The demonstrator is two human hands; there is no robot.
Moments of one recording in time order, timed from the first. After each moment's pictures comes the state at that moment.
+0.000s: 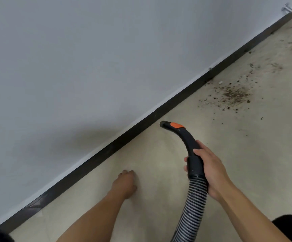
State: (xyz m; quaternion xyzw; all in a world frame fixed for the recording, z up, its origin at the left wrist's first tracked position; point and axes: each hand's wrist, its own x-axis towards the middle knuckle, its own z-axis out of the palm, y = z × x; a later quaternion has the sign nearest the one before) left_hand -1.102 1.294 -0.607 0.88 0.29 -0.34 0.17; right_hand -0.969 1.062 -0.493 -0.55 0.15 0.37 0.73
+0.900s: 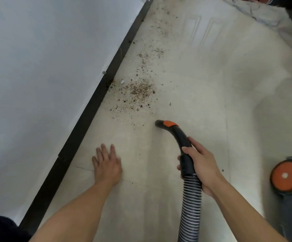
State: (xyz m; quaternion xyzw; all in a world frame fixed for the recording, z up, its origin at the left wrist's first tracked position) left_hand -0.843 1.205 -0.666 0.97 0.05 -0.21 0.07; right_hand -0.892 0.950 -0.513 -0.61 0.34 0.11 0.71
